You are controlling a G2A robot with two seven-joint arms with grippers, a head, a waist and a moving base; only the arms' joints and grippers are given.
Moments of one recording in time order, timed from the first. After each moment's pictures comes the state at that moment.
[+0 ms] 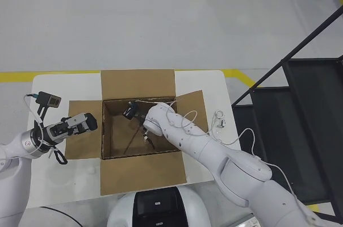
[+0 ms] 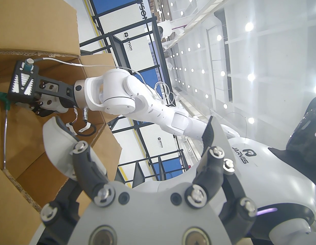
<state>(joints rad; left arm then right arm) 1.36 -1.01 -1.66 -1.67 -0.51 -0.25 -1.23 -0.59 -1.66 0.51 -0.77 -1.12 -0.08 0.92</state>
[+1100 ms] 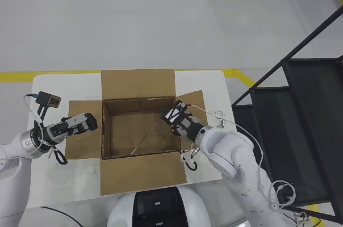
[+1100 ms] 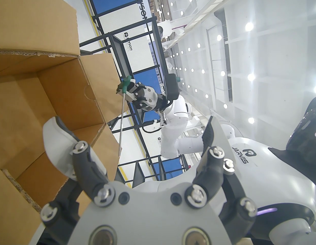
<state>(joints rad) 1.36 -1.01 -1.66 -1.67 -0.51 -0.25 -1.23 -1.47 -1.36 1.26 -2.18 -1.38 -0.31 0.88</state>
